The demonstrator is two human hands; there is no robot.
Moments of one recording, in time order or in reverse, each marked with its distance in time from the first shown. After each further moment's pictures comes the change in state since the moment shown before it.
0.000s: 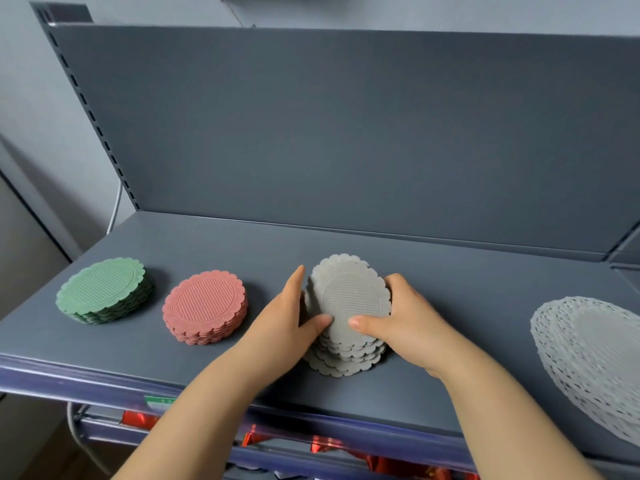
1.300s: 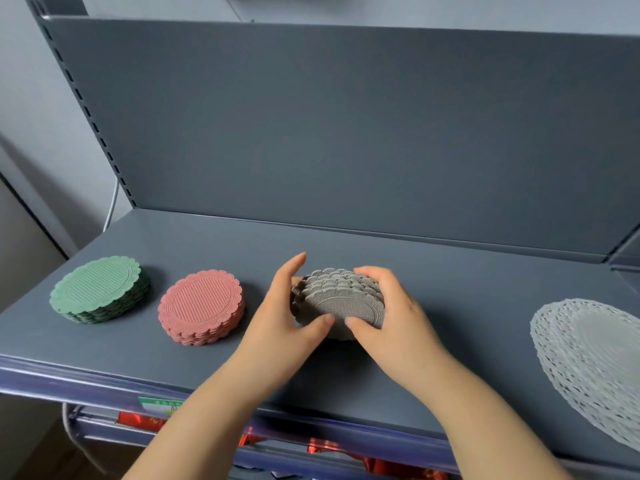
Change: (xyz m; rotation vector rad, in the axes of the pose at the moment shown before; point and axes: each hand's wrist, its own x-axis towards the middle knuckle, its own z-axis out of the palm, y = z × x) left_hand -0.014 0.016 -0.001 -0.405 0.129 0.085; right_hand -0.009 0.001 0.018 -0.086 0.195 -0.361
